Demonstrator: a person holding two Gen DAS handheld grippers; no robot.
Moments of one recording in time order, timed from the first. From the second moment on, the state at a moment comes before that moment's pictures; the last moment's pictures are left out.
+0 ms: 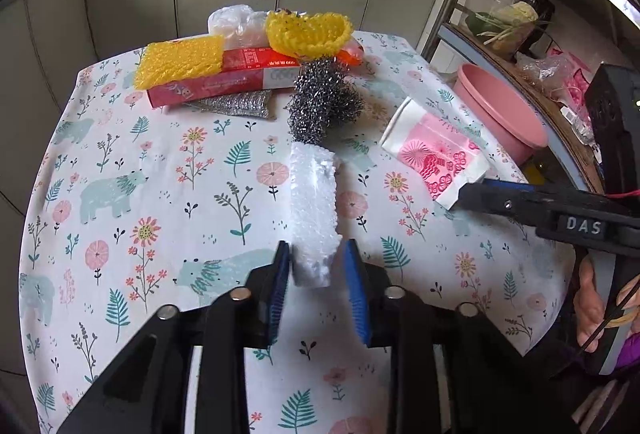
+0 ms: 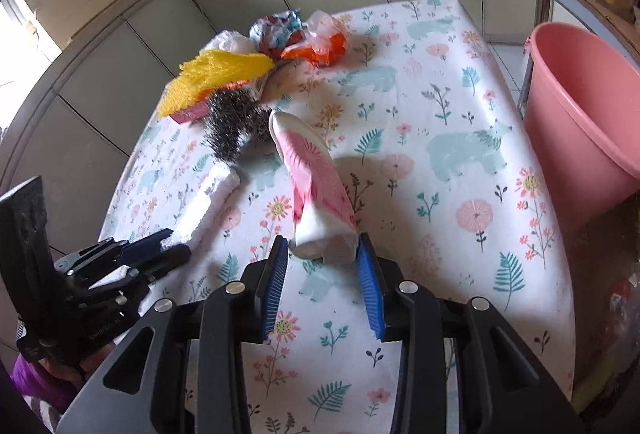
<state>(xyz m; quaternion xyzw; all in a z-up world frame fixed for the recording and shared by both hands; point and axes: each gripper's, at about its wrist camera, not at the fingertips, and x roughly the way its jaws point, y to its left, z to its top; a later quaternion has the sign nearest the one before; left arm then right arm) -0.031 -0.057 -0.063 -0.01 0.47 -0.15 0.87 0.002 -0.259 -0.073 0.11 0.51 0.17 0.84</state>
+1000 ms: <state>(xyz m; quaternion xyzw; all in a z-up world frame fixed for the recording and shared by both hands) -0.063 -0.061 -0.003 0.01 0.41 -0.22 0.89 0.011 -0.261 -0.053 0.09 0.49 0.18 0.85</state>
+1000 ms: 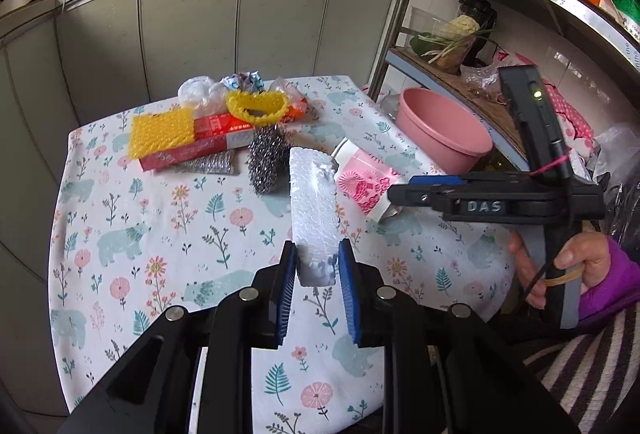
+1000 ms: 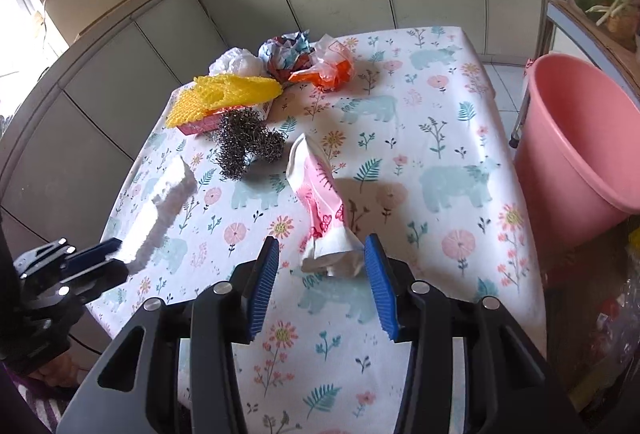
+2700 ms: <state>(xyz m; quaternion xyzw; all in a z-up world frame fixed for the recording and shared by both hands) 0.095 -0.316 0.008 0.05 0.37 -0.38 0.85 0.040 -0.490 -0.032 0.19 0.36 -0.04 0.91</state>
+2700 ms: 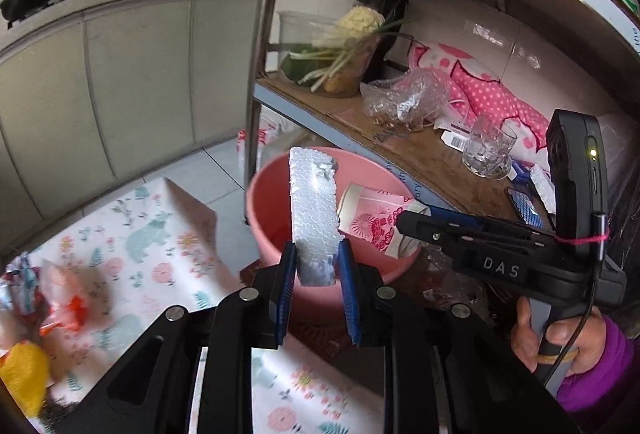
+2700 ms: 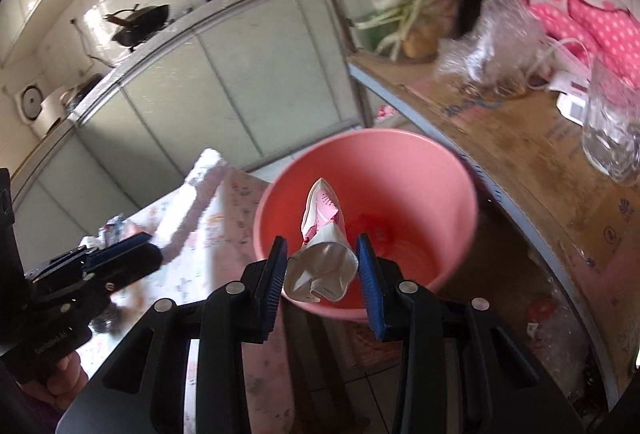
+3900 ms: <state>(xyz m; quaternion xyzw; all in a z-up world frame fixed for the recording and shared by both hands) 0.095 -0.320 -0.002 0.04 0.39 -0.34 0.85 0.043 -0.468 -0.033 0.18 0.37 -0.02 0.91</state>
